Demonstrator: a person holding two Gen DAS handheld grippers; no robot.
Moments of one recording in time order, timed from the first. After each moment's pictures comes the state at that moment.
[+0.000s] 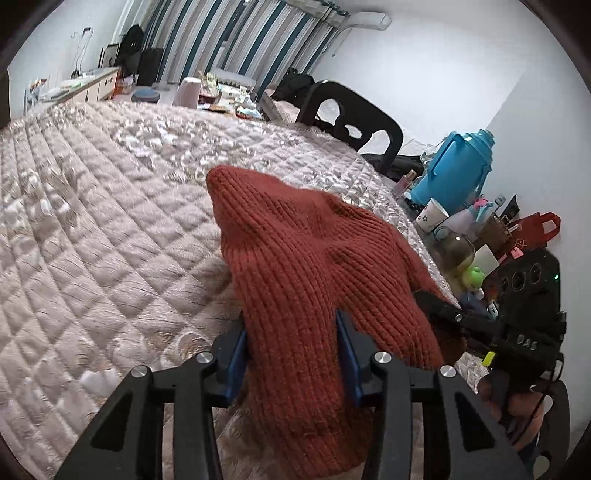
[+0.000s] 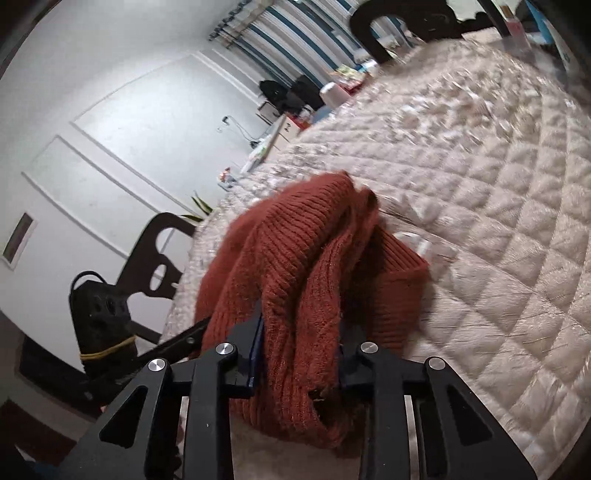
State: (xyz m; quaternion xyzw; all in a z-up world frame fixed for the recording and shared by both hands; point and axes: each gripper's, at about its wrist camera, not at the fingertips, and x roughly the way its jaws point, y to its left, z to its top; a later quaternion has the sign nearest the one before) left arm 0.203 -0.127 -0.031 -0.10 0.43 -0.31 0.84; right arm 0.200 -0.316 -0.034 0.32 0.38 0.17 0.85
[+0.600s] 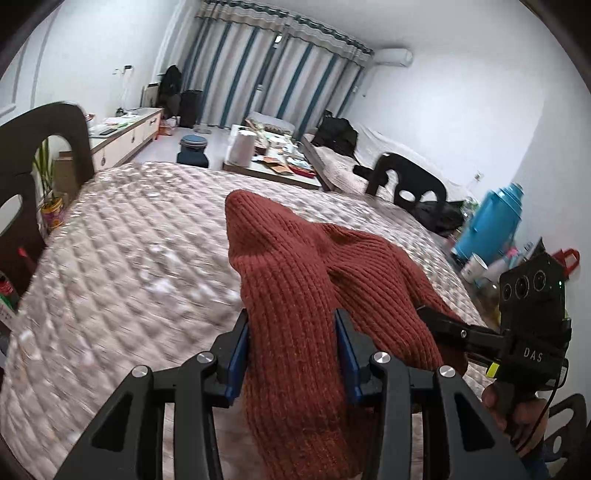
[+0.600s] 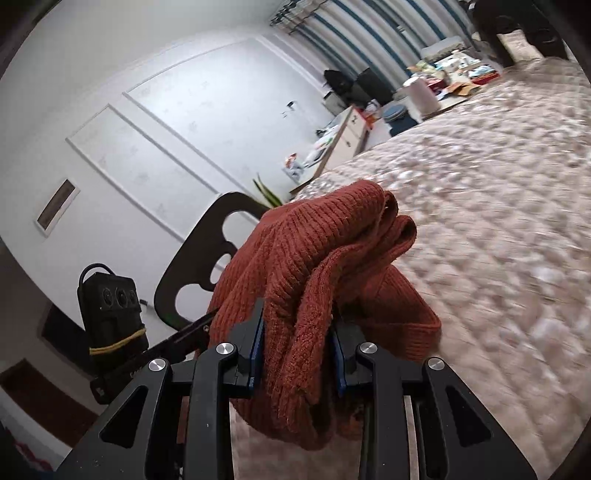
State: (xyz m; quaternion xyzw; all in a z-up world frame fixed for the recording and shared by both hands) left arm 0.255 0.028 0.017 -0.10 0.37 -0.23 0.90; right arm 0.274 -0.175 -0.002 0.30 0.35 0.29 0.84
